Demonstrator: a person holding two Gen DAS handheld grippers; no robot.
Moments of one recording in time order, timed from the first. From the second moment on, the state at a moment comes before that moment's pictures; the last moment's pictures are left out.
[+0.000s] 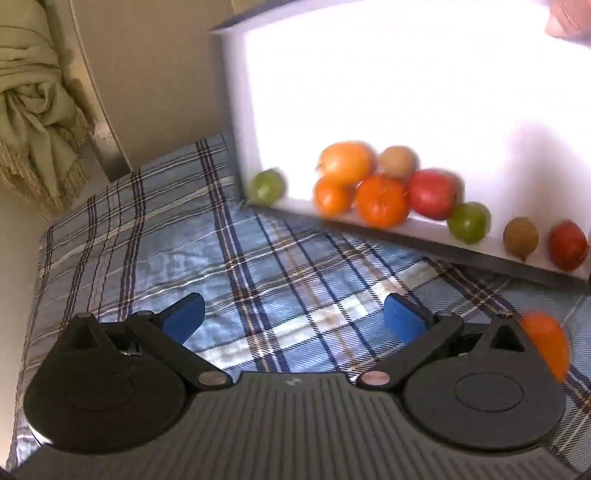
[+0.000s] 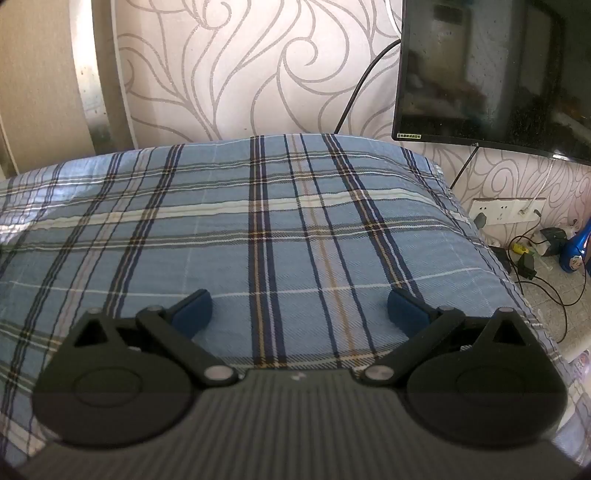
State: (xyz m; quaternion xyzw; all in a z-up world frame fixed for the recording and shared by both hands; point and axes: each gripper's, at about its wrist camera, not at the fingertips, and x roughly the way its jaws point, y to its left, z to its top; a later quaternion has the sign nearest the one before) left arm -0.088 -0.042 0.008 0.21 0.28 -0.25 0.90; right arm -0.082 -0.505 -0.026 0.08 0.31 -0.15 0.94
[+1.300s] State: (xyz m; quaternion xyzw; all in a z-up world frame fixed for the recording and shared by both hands) left arm -0.107 -0.019 0.065 0.06 0.29 -0.20 0.93; right arm -0.083 -0.509 -0.025 0.08 0.31 -0.15 0.94
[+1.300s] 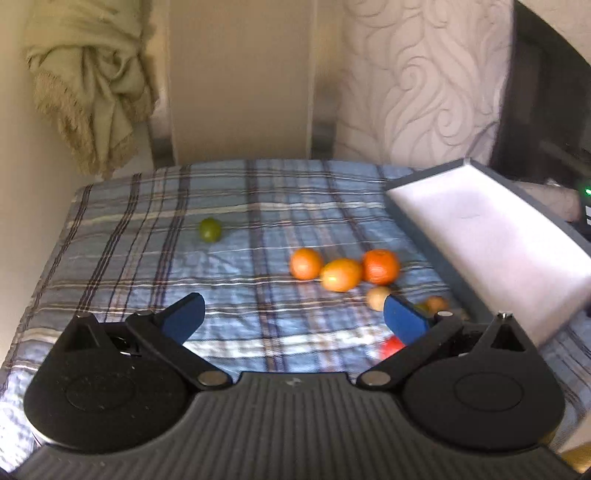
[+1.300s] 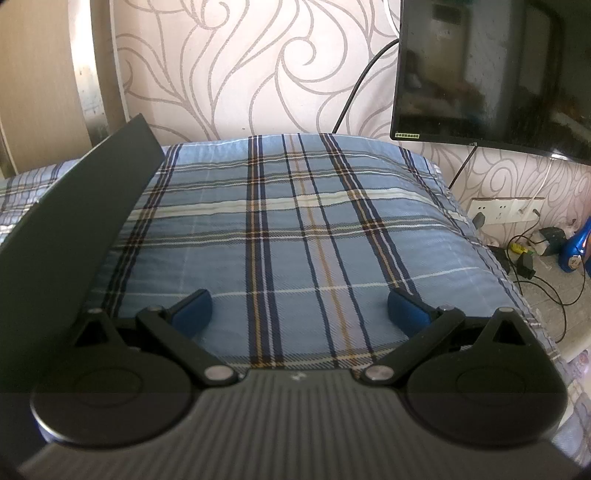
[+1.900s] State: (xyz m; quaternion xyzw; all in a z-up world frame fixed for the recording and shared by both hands) left arm -0.174 -0.058 0.067 0.11 0.31 -0.27 0.91; right arm -0.126 -0.531 -0.003 0.11 0.40 -0.18 0.89
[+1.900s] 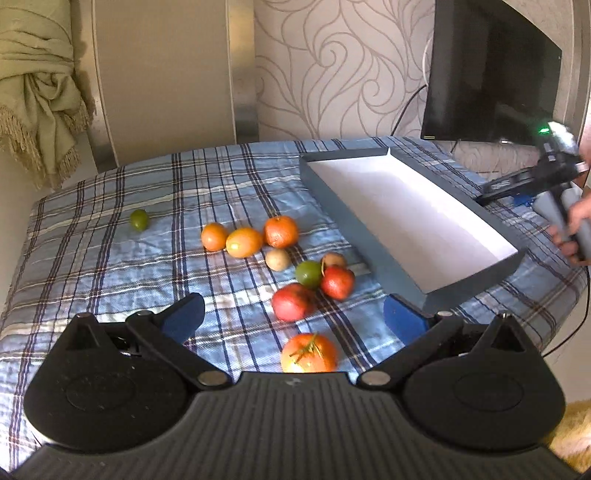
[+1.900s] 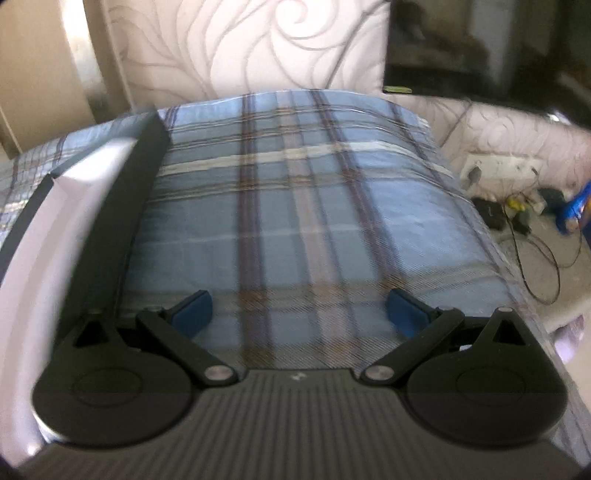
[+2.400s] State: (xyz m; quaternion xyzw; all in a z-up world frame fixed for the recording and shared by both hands) left arm -0.180 -0.056 0.049 0.07 0.32 -0.27 0.90; right arm -0.266 -0.363 0.101 0.06 0.12 -0.05 0.99
